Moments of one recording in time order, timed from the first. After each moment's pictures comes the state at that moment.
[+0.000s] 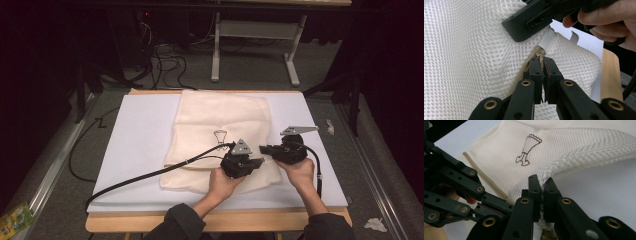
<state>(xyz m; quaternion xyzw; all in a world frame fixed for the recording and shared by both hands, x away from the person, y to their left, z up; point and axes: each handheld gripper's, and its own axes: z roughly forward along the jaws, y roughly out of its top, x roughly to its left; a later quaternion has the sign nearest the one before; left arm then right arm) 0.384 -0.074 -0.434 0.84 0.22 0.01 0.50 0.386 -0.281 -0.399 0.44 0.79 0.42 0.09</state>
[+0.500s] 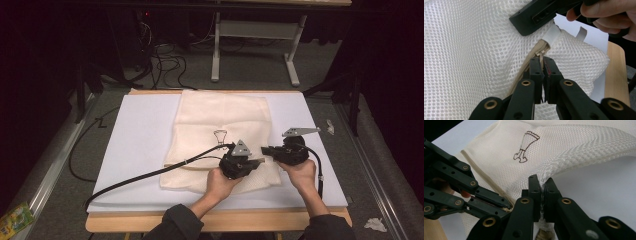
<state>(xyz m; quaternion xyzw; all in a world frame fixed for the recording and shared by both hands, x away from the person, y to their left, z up) 0.383 -0.070 -0.434 0.85 0.22 0.03 0.48 0.385 -0.287 -0.403 0.44 0.79 0.42 0.10</state>
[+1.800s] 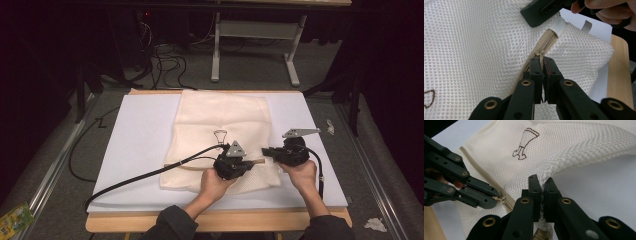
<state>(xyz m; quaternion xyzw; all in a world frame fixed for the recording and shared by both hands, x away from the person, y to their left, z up) 0.382 -0.055 -0.435 0.85 0.21 0.03 0.47 0.384 -0.289 -0.407 0.44 0.79 0.42 0.09</state>
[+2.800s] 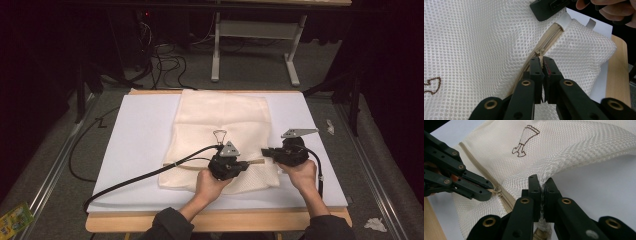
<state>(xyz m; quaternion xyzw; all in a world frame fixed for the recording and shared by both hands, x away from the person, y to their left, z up) 0.383 -0.041 -0.438 0.85 0.23 0.02 0.47 0.385 -0.287 -0.407 0.43 0.80 0.41 0.10</state>
